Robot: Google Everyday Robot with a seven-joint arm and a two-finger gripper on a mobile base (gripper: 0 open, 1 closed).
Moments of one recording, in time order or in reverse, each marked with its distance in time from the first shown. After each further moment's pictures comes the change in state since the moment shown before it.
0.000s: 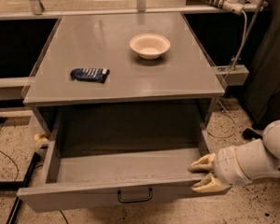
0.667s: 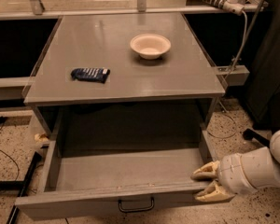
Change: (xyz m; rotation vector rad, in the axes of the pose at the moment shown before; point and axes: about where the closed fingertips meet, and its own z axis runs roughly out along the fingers) arm 0.005 0.023 -0.005 -0.010 0.000 0.004
